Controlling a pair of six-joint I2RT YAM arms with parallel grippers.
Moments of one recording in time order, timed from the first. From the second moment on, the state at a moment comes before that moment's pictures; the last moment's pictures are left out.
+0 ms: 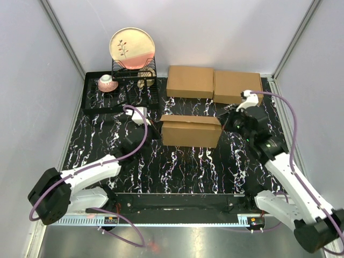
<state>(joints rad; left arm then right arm) -0.79 1.15 0.53 0.46 -0.41 -0.53 0.43 0.86 0.91 -0.35 0.04 0.47</state>
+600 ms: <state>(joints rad) -0.79 1.11 0.54 0.37 -0.41 -0.53 0.43 1.00 0.76 -0.14 0.01 0.51</state>
